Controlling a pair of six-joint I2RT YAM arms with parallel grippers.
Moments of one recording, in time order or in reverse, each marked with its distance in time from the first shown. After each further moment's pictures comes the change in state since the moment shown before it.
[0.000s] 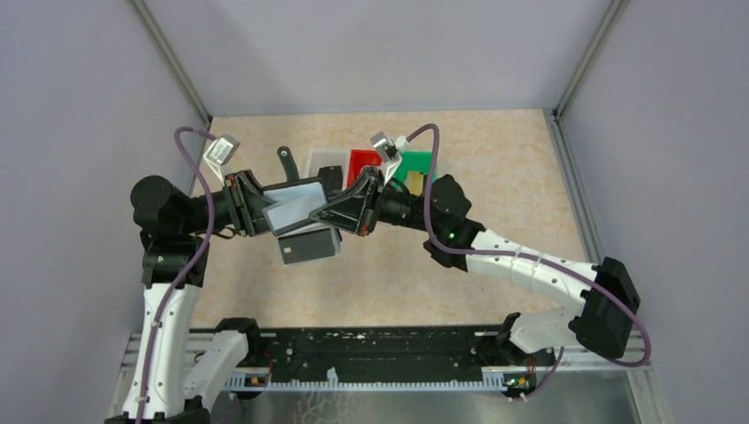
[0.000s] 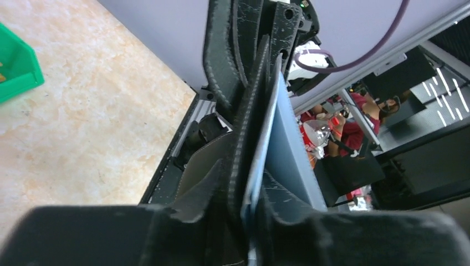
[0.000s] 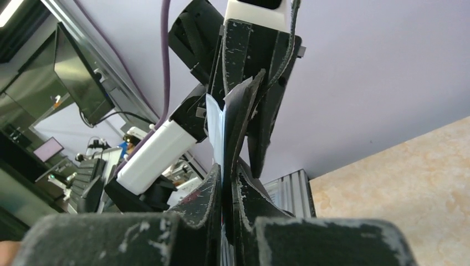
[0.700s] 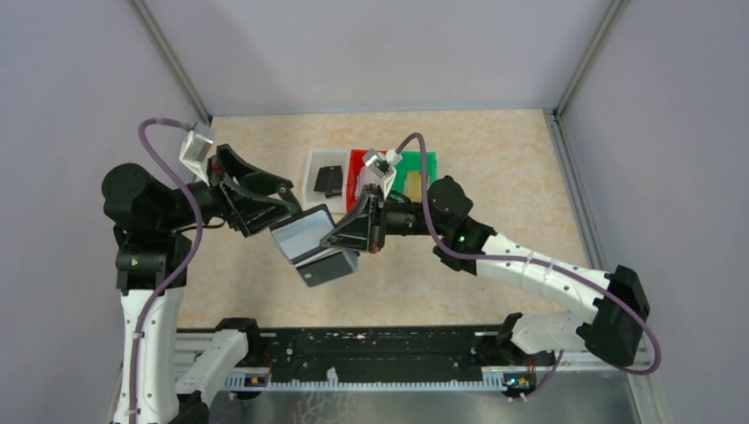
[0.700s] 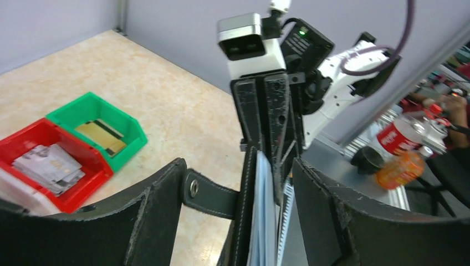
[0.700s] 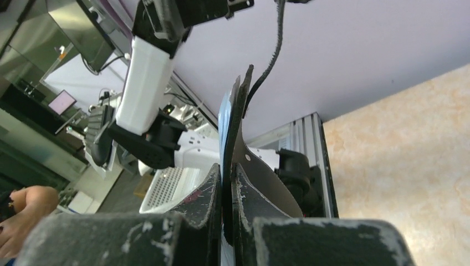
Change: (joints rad) left arm -0.005 0.029 0.262 -0.332 -0.187 0.545; right arm -0.015 -0.066 -0.034 -0.175 -0.154 -0.022
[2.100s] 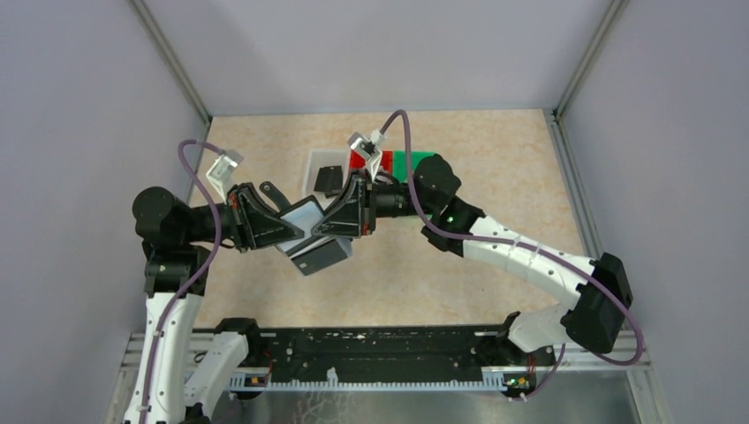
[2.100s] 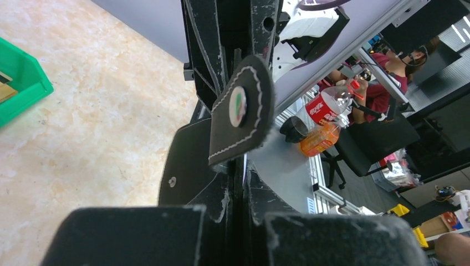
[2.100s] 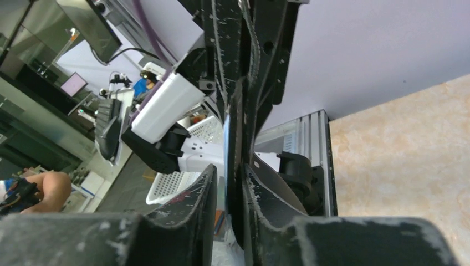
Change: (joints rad) left arm 0.001 -0.083 -0.315 0.293 0.250 -0.344; right arm -0.047 0.122 0.165 -0.095 -0.140 -0.008
